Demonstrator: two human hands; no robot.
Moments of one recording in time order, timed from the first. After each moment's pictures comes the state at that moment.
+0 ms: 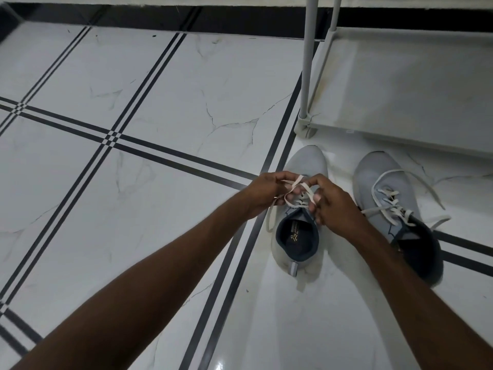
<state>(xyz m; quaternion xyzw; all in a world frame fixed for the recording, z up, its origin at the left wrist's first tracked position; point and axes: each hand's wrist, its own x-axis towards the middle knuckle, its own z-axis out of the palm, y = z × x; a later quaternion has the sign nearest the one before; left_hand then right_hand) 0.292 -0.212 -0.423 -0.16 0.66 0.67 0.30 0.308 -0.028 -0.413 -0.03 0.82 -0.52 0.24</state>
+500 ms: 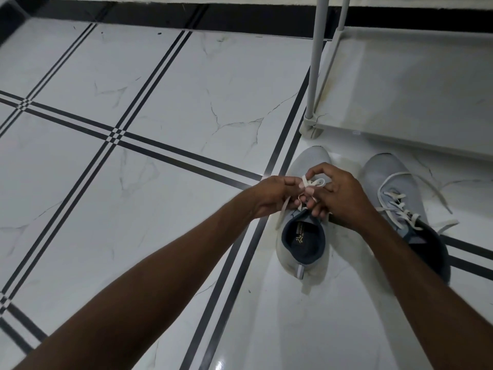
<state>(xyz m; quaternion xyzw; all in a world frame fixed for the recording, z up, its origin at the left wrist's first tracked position) 0.289 -0.207 -0.423 -0.15 0.56 0.73 0.36 0.287 -0.030 -0.405 -0.04 0.77 -0.60 0.22</state>
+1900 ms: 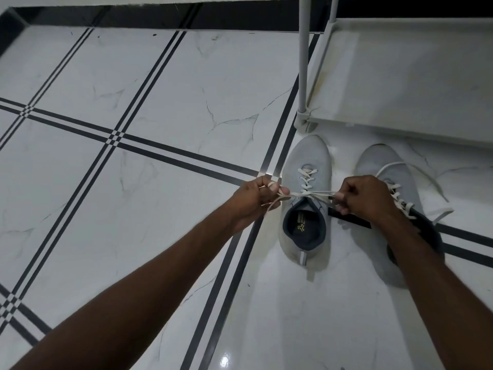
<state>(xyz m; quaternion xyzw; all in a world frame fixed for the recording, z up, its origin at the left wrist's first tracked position) 0.331 -0.230 -0.419 -0.18 0.57 0.77 0.24 0.287 0.023 -0.436 0.06 0.87 -0.45 0.21</state>
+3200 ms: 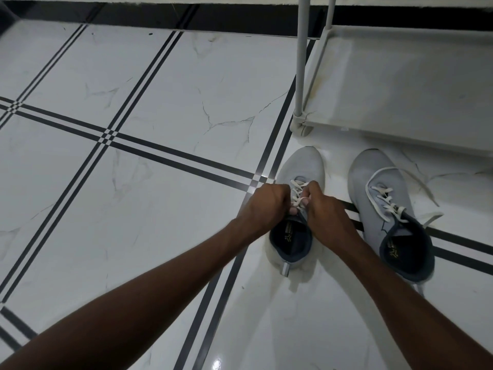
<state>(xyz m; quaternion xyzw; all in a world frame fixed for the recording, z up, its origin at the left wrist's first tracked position) 0.324 -0.193 -0.421 0.08 0.96 0.23 0.11 0.327 -0.029 -0.440 -0.16 0.93 -0.31 0.10</state>
